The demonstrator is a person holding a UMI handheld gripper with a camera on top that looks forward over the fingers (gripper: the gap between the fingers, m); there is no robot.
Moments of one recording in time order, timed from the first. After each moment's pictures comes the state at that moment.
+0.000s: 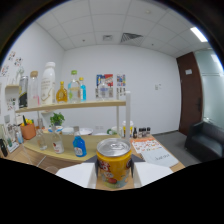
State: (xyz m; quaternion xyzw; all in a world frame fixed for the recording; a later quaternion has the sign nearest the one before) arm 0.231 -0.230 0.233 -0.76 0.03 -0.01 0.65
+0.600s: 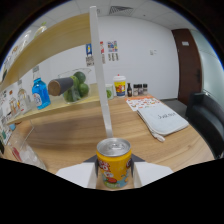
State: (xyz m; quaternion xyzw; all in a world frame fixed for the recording) arm 0.274 -0.200 0.051 -0.86 0.08 0.02 0.51
